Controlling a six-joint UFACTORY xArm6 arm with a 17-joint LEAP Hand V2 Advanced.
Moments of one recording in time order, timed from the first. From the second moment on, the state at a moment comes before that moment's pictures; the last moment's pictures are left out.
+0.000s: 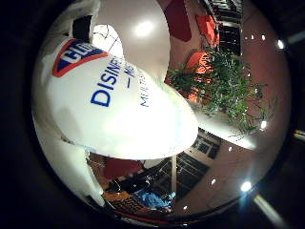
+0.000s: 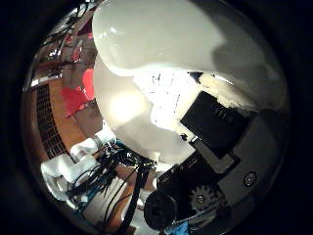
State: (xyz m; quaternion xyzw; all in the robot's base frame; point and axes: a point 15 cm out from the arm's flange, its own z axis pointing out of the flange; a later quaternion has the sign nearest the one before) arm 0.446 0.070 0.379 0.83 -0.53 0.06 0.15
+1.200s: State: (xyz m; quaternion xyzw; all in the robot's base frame) arm 0.433 0.252 0.464 0.84 -0.49 -0.12 -0.22
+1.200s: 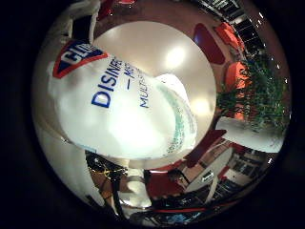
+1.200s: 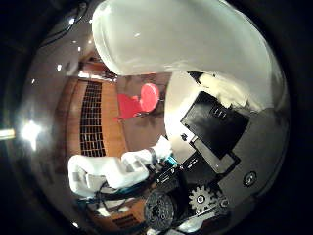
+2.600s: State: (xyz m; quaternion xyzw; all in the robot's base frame) arm 0.385 0.434 0.357 0.72 -0.33 -0.33 -0.51
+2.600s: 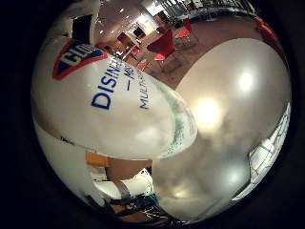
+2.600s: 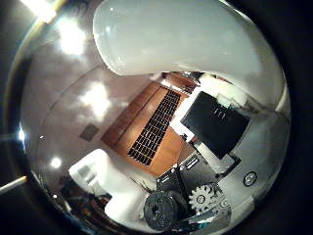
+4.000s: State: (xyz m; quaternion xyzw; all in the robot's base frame) arm 0.388 0.345 0.279 0.69 -0.41 -0.33 -0.49
